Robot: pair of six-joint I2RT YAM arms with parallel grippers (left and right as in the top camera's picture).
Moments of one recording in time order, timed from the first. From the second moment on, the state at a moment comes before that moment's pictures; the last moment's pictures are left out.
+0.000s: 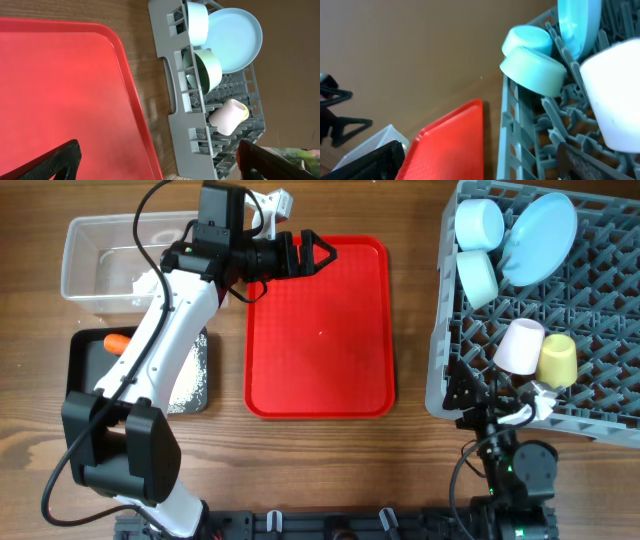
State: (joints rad) left arm -0.24 1.80 1.53 -0.54 0.70 -0.37; right arm 0.05 0.02 0.06 -0.12 -0.04 0.62
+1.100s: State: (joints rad) left arm -0.25 0.84 0.85 -0.16 0.24 -0.17; right arm 0.05 0.02 0.05 -0.09 -0.04 0.63
